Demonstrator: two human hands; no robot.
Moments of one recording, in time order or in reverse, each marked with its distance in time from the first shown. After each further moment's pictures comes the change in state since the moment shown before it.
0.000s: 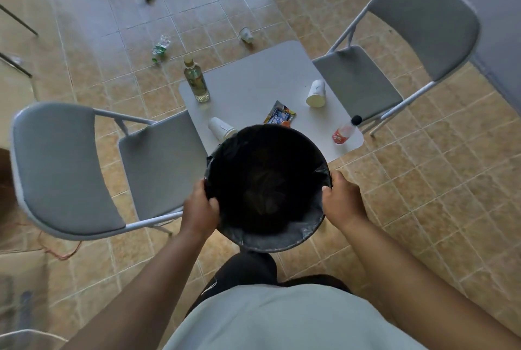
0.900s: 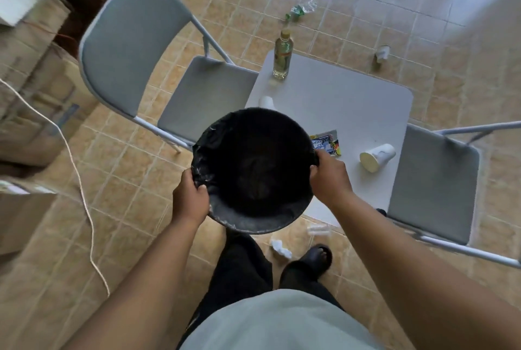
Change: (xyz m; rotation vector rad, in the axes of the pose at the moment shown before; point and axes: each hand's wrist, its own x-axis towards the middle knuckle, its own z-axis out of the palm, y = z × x) left_hand -0.035 0.087 0.116 -0.367 0.553 -0.696; right_hand 0.217 -0.056 -0.017 -0.294 -0.525 -0.638
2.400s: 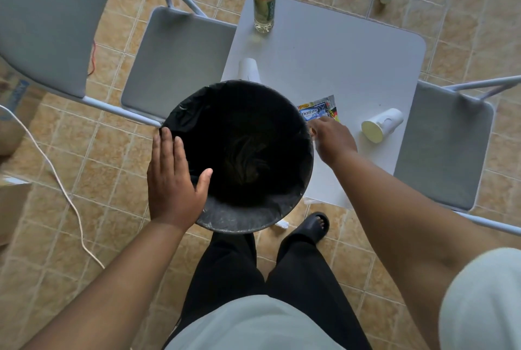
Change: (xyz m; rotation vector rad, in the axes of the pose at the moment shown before) left_hand 0.029 -0.008 0.036 0.645 0.143 0.560; right_hand 0.117 0.082 0.043 -0.450 -0.060 -0.232
